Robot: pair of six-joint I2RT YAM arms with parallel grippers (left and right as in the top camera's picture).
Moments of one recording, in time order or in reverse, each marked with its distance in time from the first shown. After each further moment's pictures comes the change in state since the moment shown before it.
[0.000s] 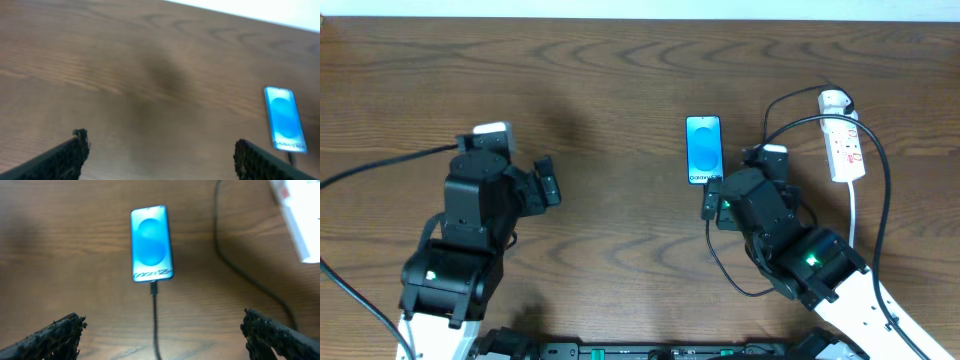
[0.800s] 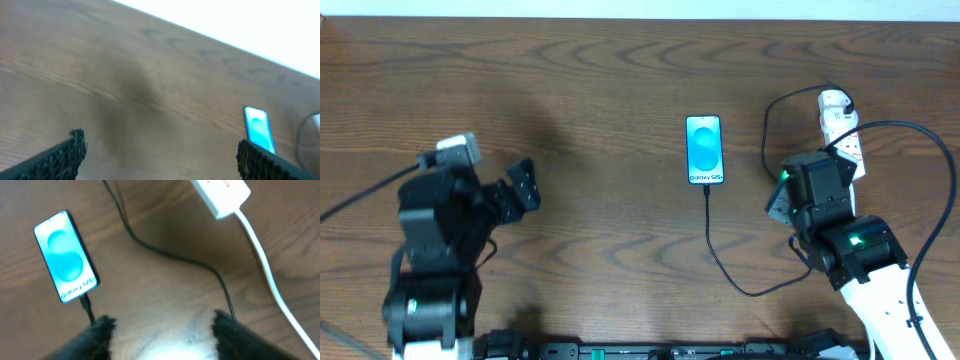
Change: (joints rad) left arm 0.262 -0.139 -0.107 0.082 0.284 0.007; right arm -0.356 -0.026 -0.001 -0.166 -0.073 0.074
